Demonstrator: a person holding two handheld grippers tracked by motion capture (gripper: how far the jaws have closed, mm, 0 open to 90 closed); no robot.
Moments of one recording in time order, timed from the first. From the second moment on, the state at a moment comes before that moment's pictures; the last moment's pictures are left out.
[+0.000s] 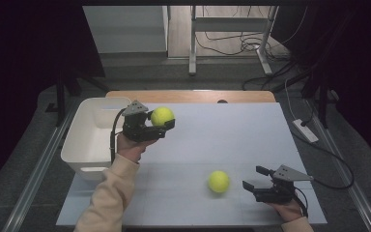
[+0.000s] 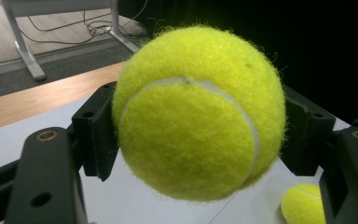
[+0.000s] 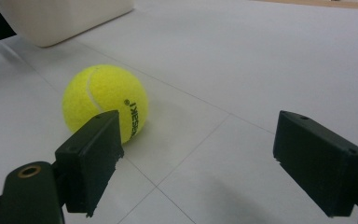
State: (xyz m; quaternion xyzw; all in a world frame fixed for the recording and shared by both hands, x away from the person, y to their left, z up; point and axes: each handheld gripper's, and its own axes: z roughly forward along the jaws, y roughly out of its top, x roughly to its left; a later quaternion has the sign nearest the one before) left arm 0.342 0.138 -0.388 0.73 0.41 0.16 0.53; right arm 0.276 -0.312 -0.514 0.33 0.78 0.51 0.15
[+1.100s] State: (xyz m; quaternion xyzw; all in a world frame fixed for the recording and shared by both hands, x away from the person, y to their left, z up) left arm 0.333 0.166 -0.360 0.70 0.42 0.19 0.54; right arm 0.276 -0.311 -0.514 0.34 0.77 0.52 0.15
